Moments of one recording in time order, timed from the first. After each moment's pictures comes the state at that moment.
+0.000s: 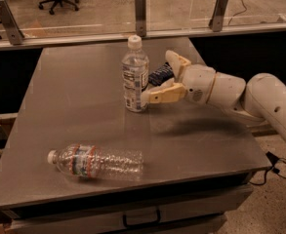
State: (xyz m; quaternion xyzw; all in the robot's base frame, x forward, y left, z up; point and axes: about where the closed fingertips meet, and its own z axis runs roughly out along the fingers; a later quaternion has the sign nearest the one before) arm 0.586 -0.040 0.930 -0.38 0.56 0.40 0.62
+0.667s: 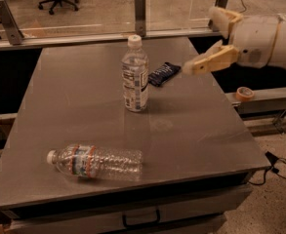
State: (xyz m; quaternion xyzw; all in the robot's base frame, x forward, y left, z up) arm 0.575 -0.129 1.024 -0.45 0.59 0.26 0.62
